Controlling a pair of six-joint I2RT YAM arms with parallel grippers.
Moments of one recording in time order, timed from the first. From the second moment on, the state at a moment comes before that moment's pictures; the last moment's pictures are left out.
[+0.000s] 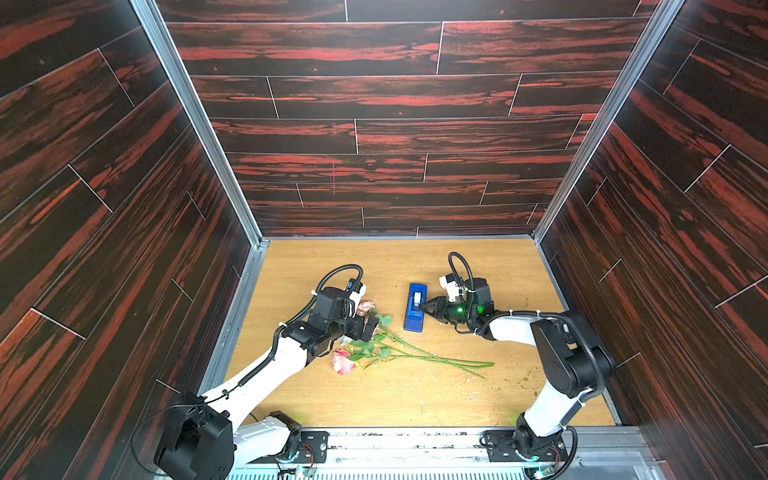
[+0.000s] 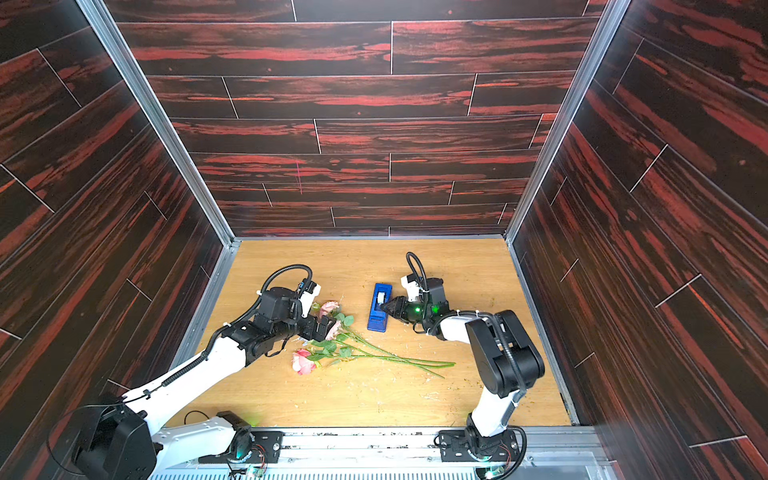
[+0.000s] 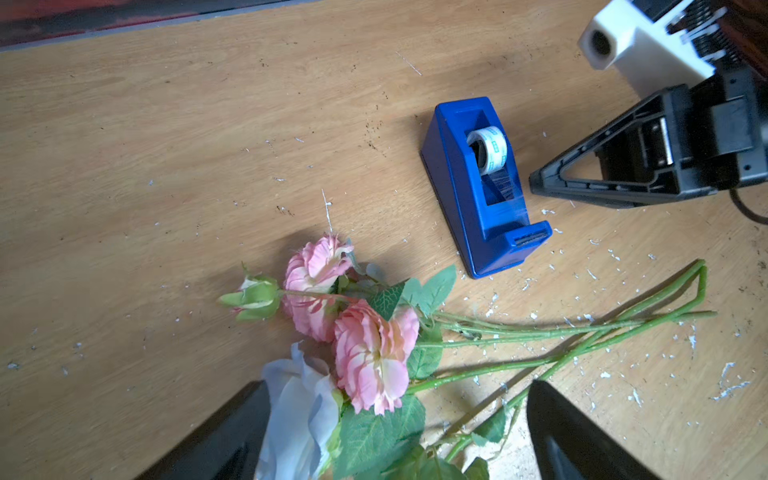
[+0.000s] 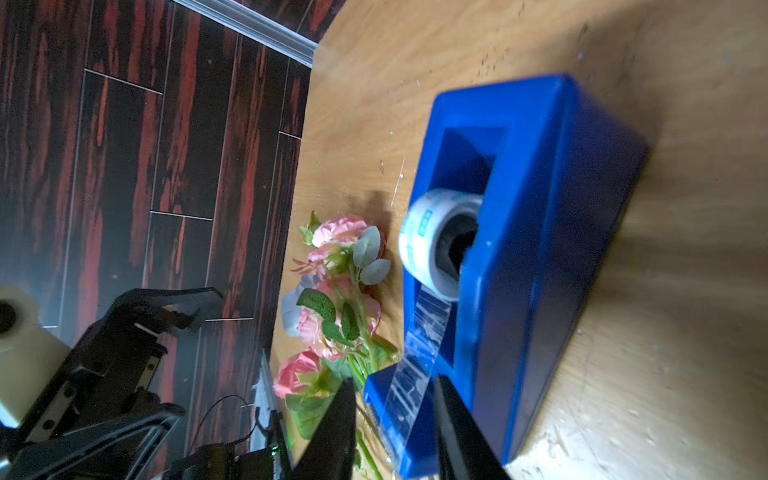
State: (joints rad) left arm -0.48 1.20 0.76 -0.25 0.14 -0.10; right arm 0.37 1.76 0.77 0.40 -0.74 0.75
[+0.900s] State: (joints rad) left arm -0.58 1.27 0.78 -0.22 0.14 -0.11; right arm 0.37 1.91 0.79 0.56 -0.86 0.86
